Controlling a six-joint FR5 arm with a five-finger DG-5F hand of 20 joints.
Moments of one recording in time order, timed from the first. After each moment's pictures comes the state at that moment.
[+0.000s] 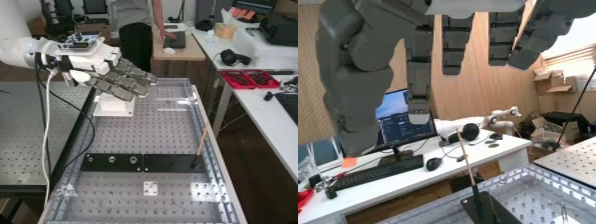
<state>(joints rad) 1.69 -1.56 -2.10 -2.62 -1.13 -0.58</state>
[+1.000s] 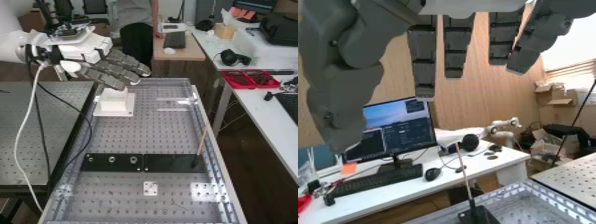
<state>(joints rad) 1.71 -1.50 -2.13 -2.61 -1.11 -0.63</state>
